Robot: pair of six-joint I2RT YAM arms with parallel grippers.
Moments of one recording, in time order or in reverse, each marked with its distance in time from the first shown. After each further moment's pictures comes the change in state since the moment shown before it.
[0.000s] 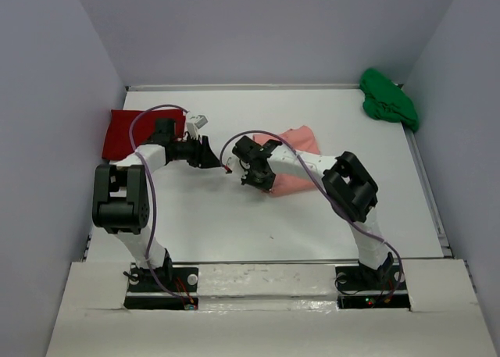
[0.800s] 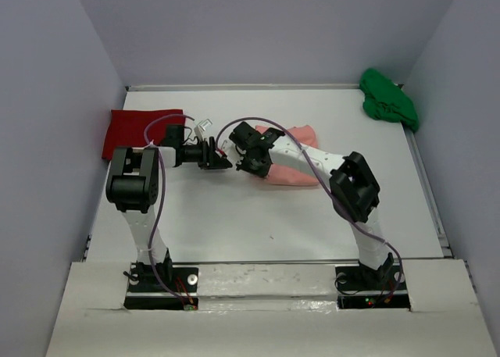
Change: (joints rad) left arm -0.025 0.224 -0.006 0.283 0.153 -0.330; right arm -0.002 0.013 0.180 -0.053 0.049 0.011
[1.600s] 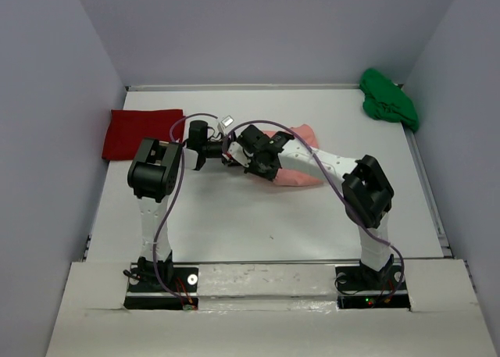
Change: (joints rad) left arm -0.160 0.199 0.071 0.504 0.044 -0.473; right arm 0.000 -0.135 -0.151 0.030 0.044 -0.010
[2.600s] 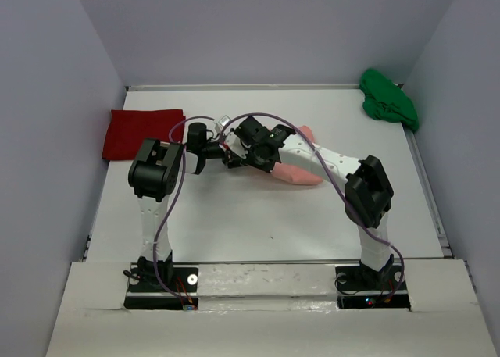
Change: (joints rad) left arm -0.007 0.005 -0.048 0.159 -0.050 -0.188; right arm 0.000 0.002 0.101 -0.022 0.047 -0.014
